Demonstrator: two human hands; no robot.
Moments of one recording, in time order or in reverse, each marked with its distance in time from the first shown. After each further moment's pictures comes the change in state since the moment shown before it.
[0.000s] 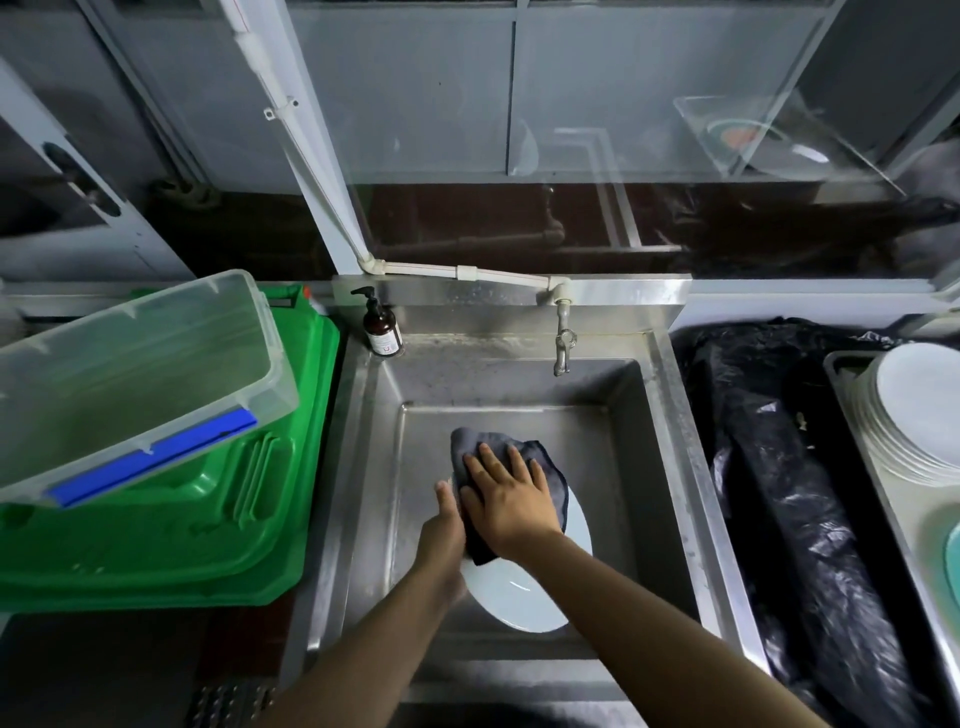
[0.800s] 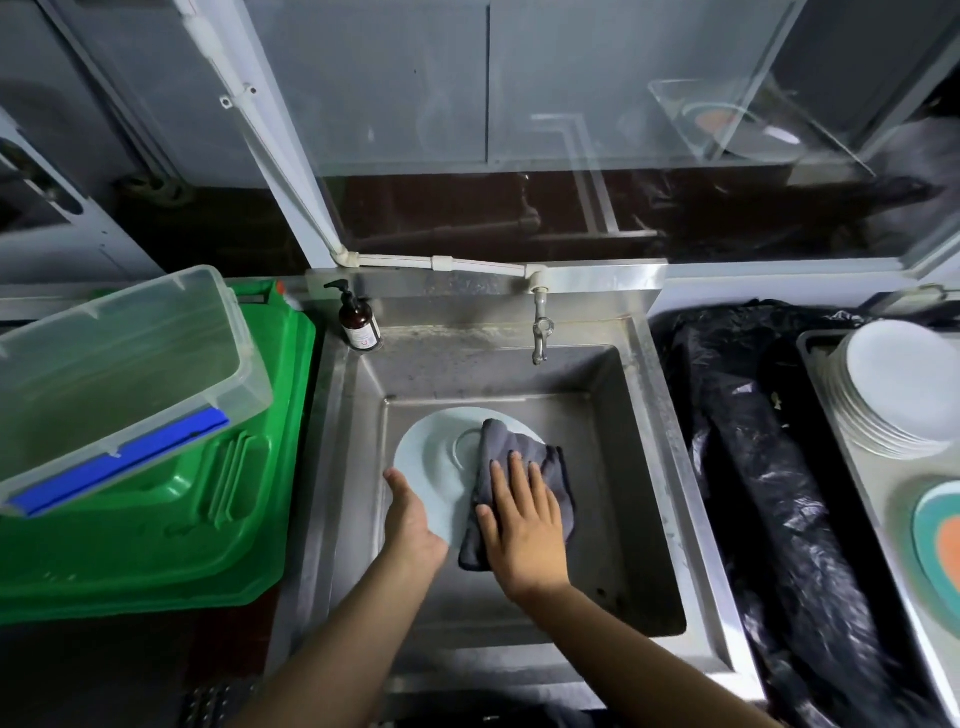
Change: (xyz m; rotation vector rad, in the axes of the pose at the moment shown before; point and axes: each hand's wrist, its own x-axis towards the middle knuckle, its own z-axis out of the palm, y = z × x) left_hand 0.004 0.021 0.010 -0.497 -0.027 -0.037; right_hand -0.055 0.032 0.049 0.127 0.359 0.060
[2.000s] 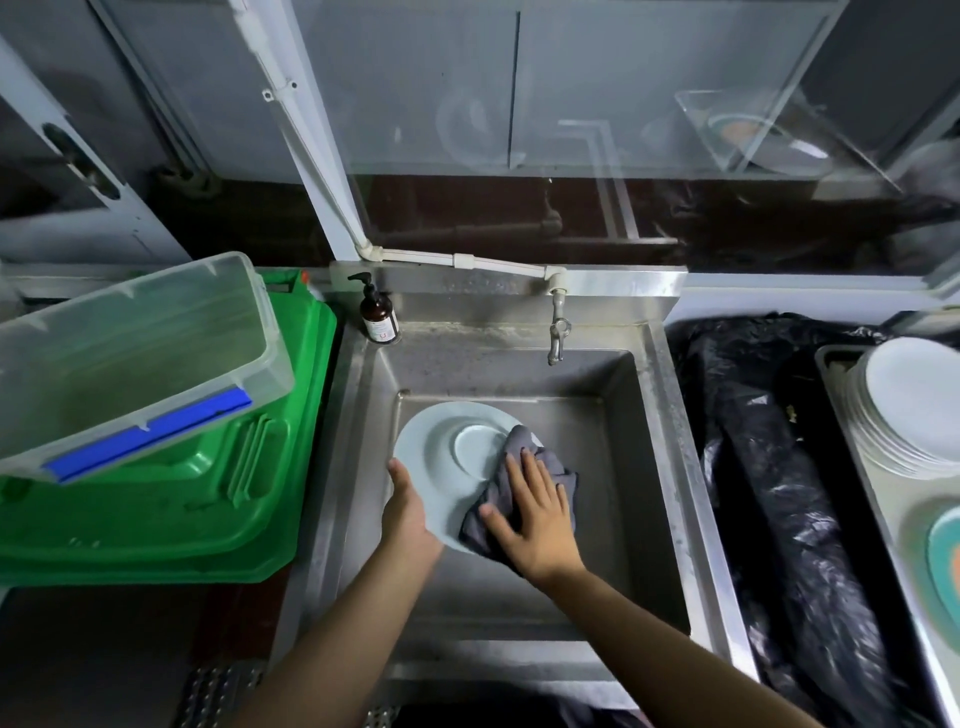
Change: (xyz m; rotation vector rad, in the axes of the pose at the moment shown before) left_hand 0.019 0.002 -0.030 0.023 0.037 0.052; right_hand 0.009 0.013 -0.008 0.235 -0.136 0.027
